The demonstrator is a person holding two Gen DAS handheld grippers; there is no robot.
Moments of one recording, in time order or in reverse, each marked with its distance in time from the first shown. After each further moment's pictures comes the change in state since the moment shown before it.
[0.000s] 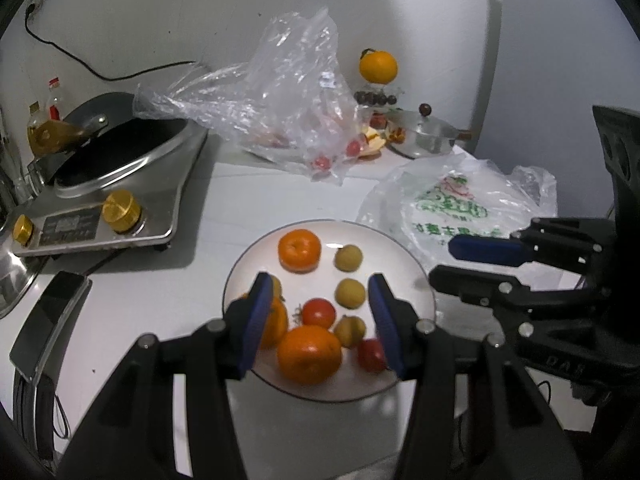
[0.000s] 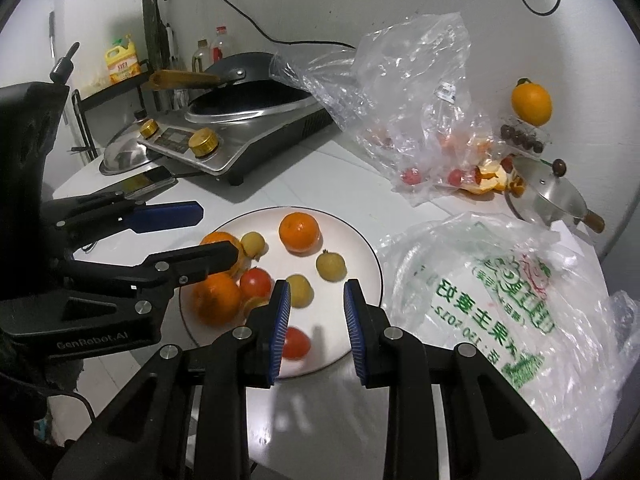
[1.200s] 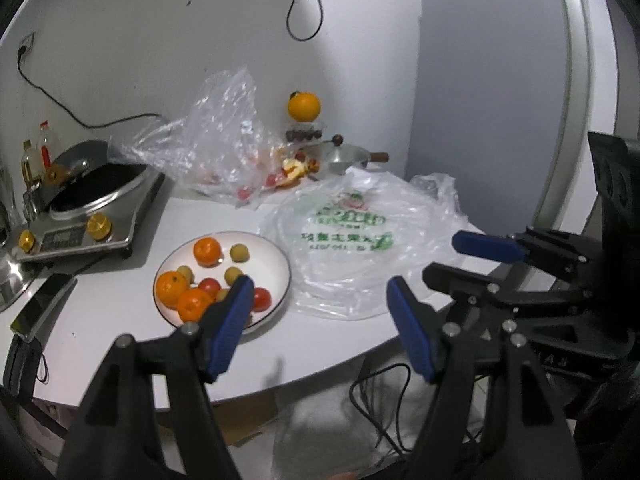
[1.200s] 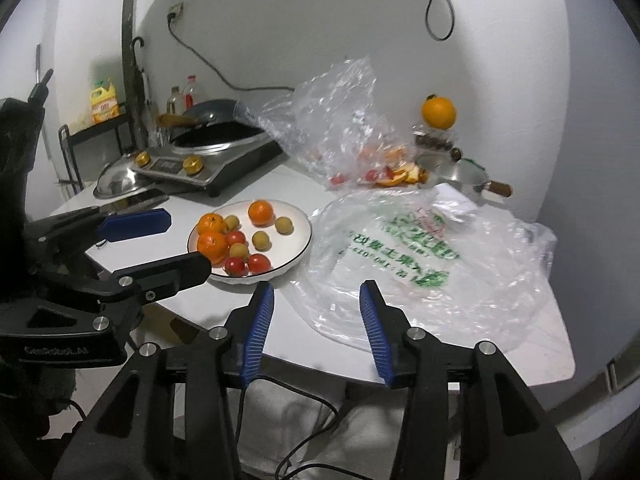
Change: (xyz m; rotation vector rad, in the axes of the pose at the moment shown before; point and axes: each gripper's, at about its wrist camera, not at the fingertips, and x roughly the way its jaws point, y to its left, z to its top) left arm -0.106 -0.115 -0.038 0.073 -0.143 -0.093; right arm -0.141 -0.007 -0.087 0.104 -0.159 -0.155
